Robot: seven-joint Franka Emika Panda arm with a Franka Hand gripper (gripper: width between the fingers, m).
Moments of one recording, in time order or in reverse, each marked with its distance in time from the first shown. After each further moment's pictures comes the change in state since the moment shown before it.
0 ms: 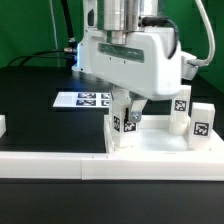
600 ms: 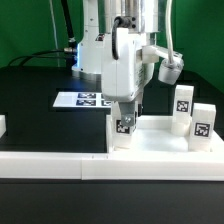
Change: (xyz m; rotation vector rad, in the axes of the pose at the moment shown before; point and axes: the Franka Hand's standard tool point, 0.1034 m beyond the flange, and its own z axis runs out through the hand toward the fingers) arm -0.006 -0.004 0.002 0.025 -0.034 0.451
